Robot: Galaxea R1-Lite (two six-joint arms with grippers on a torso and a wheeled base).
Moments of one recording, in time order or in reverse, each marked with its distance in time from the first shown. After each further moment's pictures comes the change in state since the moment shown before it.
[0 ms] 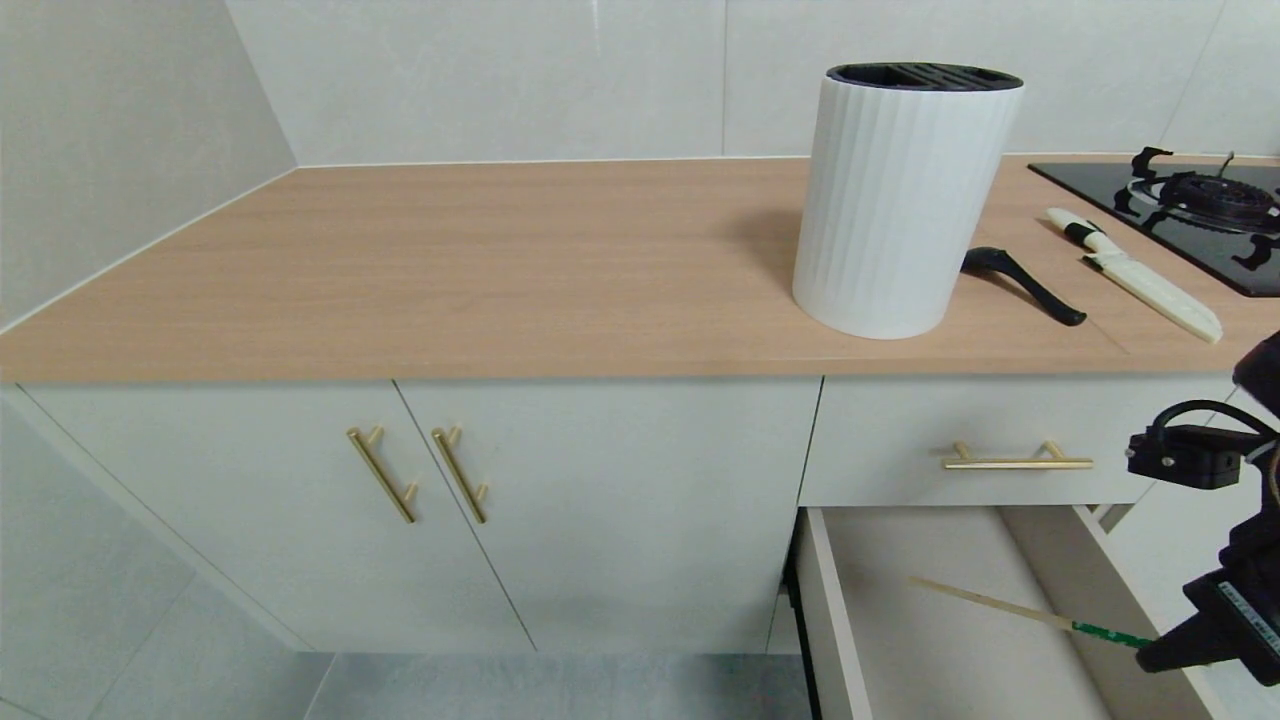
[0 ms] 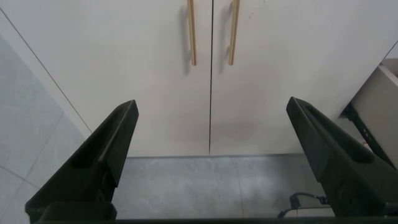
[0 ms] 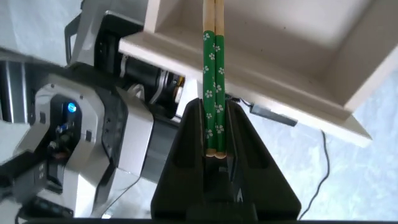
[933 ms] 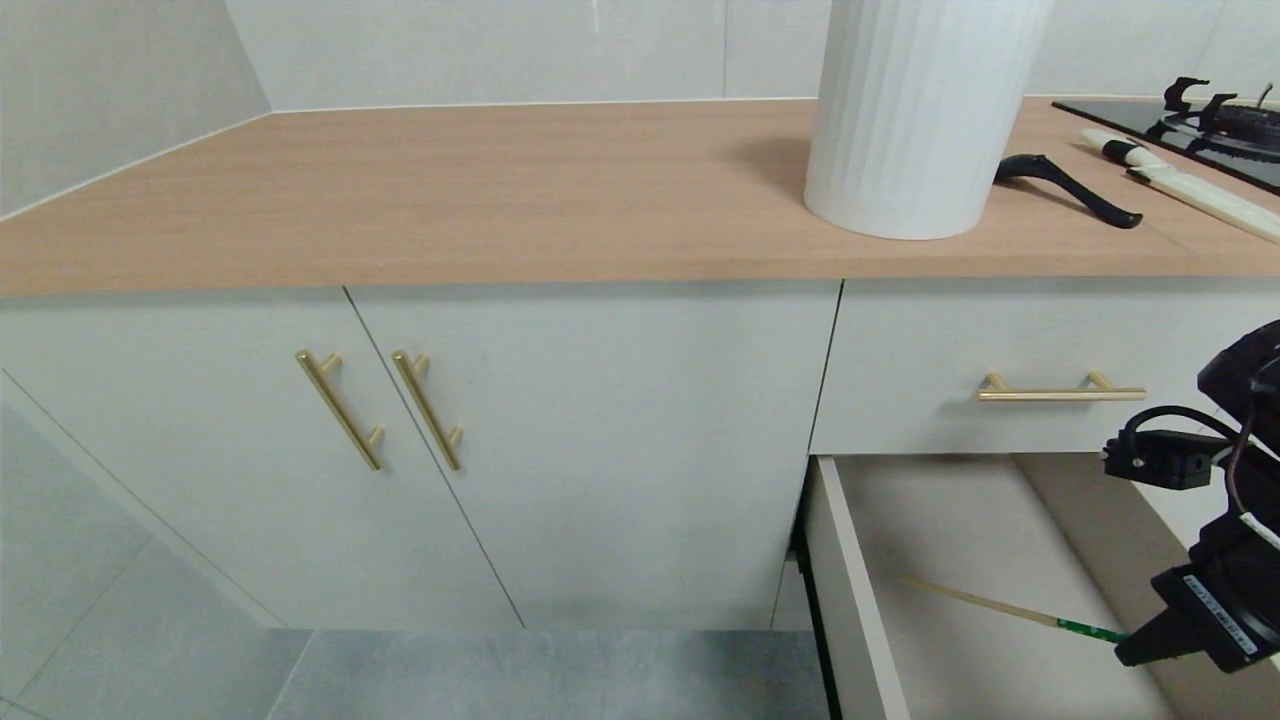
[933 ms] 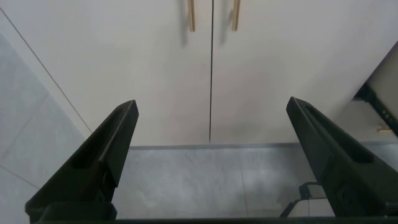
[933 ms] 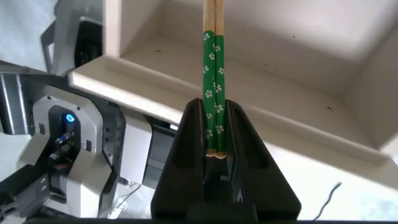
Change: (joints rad) left arm 0.000 0.000 0.000 0.000 0.000 0.000; right arm -0.005 0.037 0.015 -0.045 -0.005 0.021
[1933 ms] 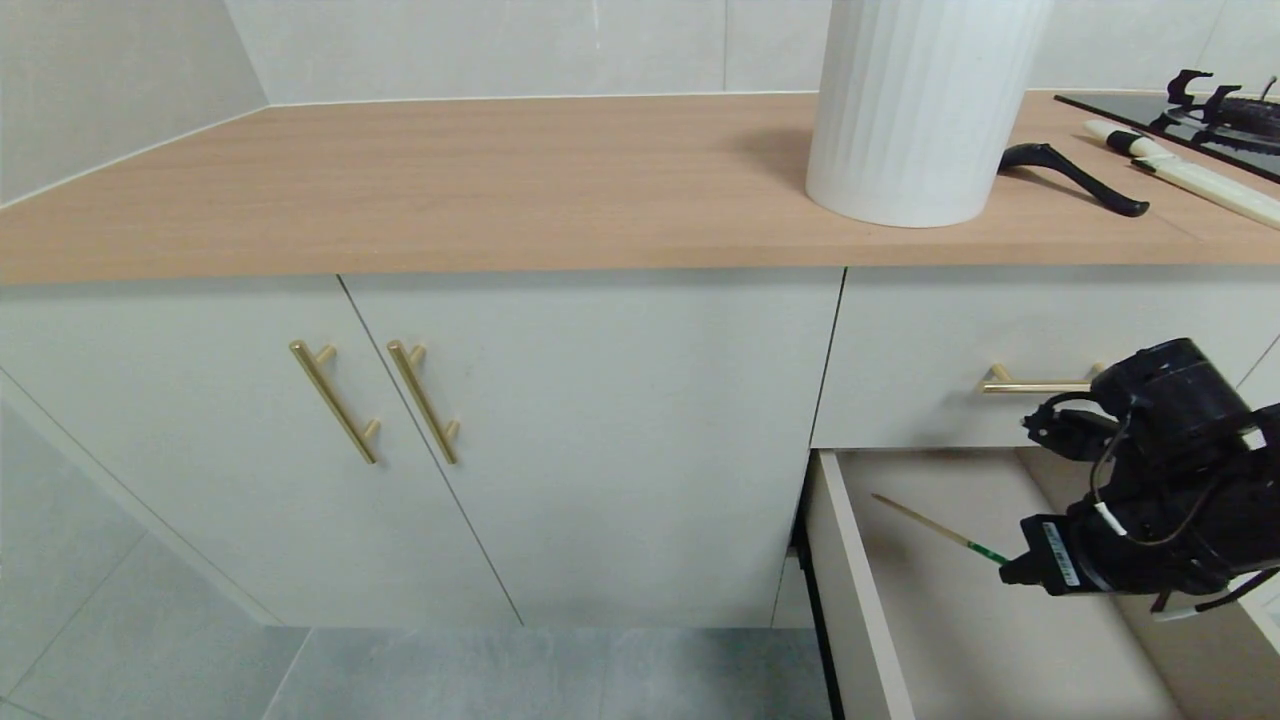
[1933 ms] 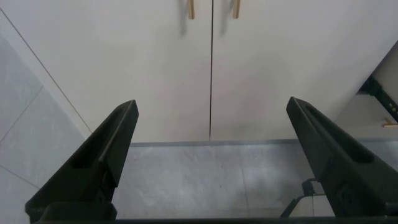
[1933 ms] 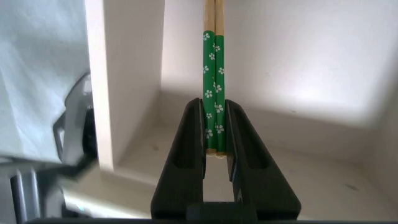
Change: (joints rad) left arm 0.000 0.000 0.000 0.000 0.000 0.000; right arm 0.063 0.137 0.162 -0.547 -0.089 0.251
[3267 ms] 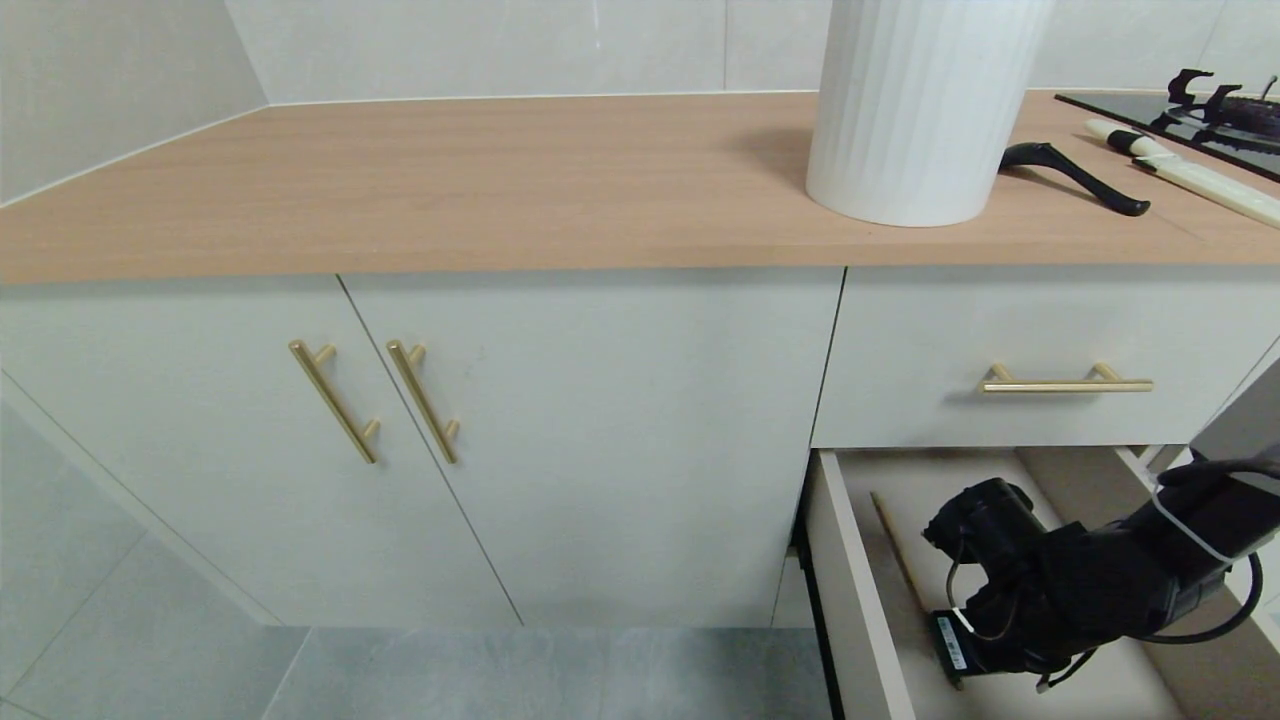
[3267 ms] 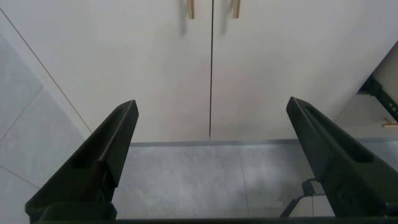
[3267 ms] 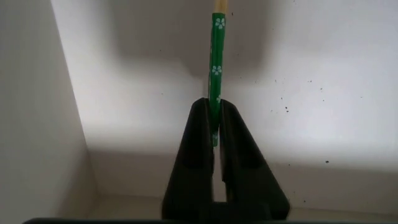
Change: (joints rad) left arm 0.000 0.000 0.000 0.000 0.000 0.000; right arm 0.072 0.444 0.181 -0.444 -0.179 0.050
